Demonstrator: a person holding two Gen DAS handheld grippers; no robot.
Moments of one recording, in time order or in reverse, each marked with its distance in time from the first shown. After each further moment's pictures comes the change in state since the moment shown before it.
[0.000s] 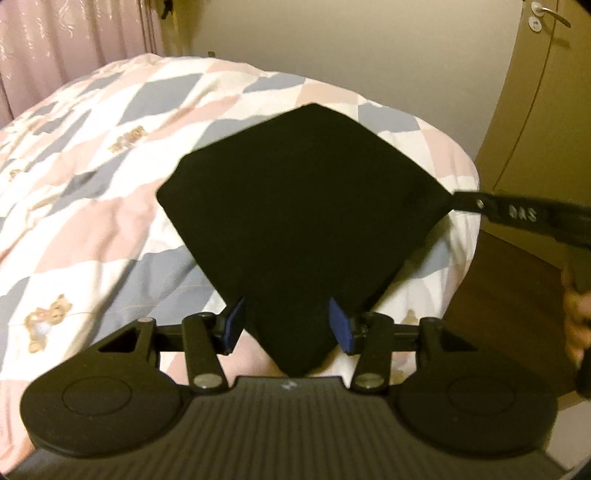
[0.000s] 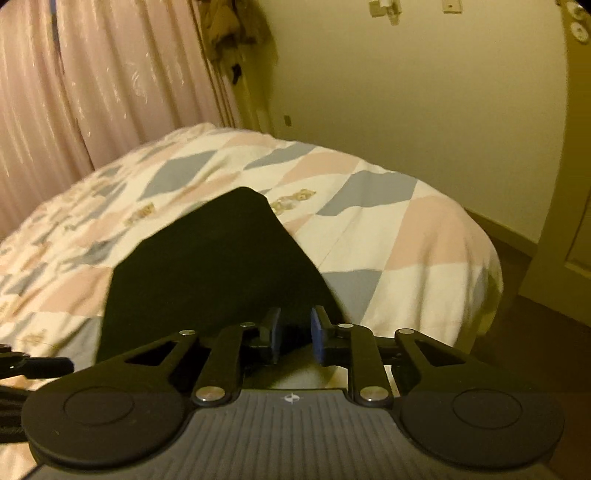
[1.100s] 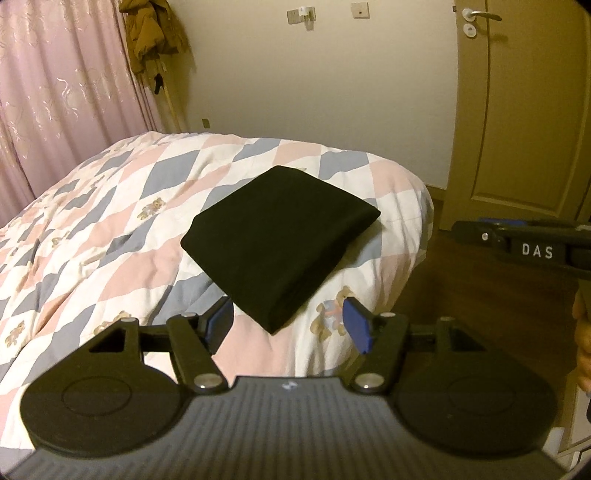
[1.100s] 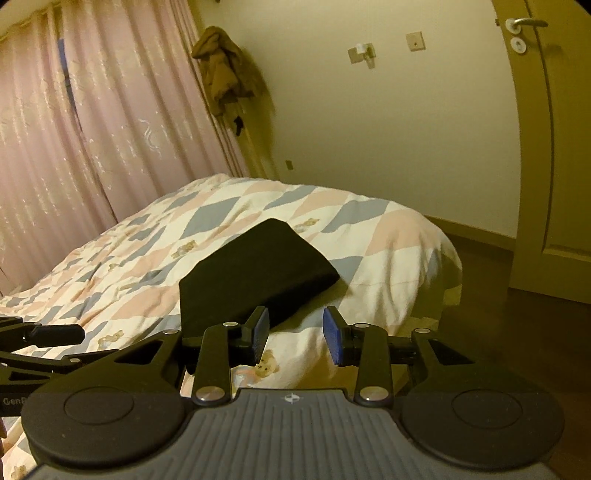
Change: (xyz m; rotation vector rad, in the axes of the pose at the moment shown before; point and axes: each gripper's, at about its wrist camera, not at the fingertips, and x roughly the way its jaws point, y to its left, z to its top) left arm -0.131 -0.055 -0.046 0.157 -0.167 0.062; right arm -0.154 0.014 -0.055 0.081 -0.145 0.032
